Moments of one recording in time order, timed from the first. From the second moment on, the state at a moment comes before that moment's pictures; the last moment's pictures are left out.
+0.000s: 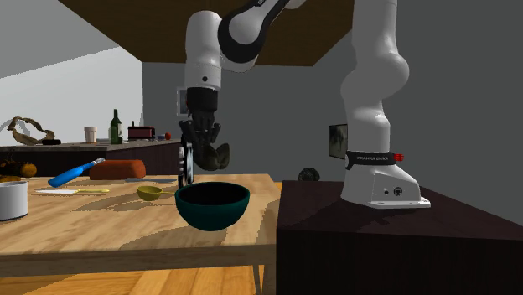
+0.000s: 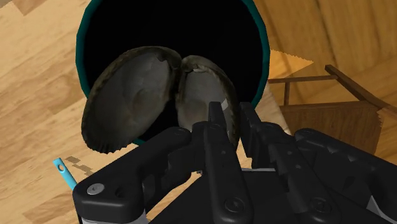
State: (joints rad) arm 0.11 -0.04 0.18 -2.53 0.01 2.52 0.60
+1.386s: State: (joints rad) arm 0.11 0.08 0.17 -2.55 -0.03 2.67 0.63
